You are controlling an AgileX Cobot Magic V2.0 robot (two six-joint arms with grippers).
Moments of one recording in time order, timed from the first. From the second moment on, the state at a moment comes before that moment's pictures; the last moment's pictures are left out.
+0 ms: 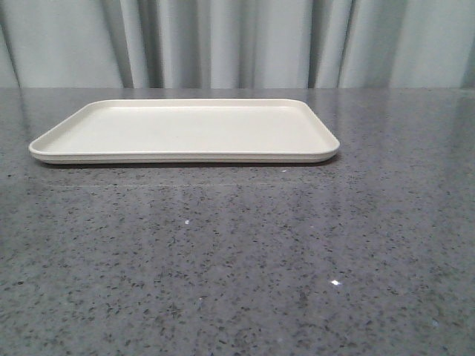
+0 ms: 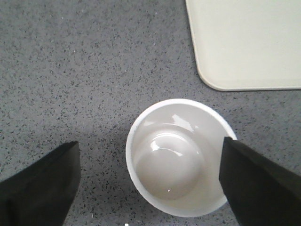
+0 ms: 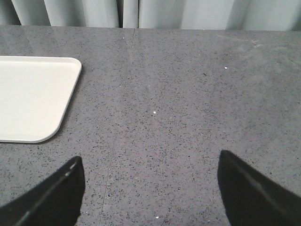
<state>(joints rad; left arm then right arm) -0.06 0.77 -0.93 -0.05 1.06 -0.12 0.11 0.45 -0.80 -0.02 0.82 0.08</state>
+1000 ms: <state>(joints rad) -0.06 1.06 -0.93 -0.04 1.09 -0.12 0.11 0.45 -0.80 -0.02 0.82 0.08</state>
